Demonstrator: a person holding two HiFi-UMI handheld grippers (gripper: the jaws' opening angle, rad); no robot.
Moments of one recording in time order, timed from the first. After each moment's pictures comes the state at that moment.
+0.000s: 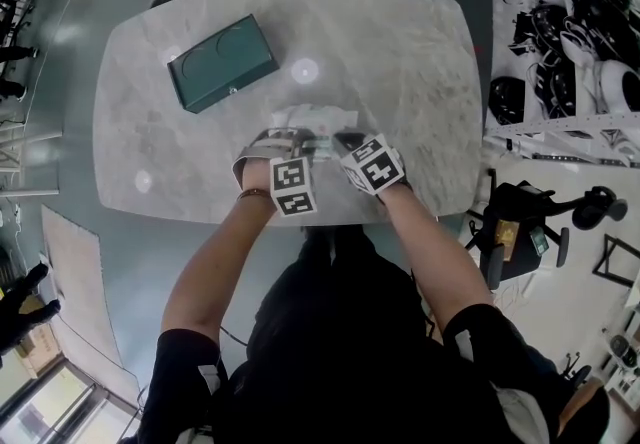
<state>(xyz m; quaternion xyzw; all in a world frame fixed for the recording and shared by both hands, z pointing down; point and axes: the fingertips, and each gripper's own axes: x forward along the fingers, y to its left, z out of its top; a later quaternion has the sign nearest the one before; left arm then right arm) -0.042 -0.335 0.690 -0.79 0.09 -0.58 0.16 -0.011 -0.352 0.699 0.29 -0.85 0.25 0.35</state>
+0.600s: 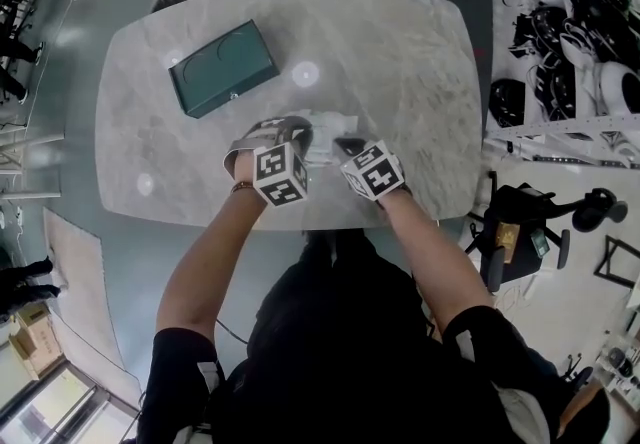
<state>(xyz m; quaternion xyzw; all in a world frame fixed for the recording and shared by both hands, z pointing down) -0.041 -0.377 0.642 -0.83 0.16 -0.52 0.12 -0.010 -0.353 0.700 0.29 -0.86 0.26 0.33</state>
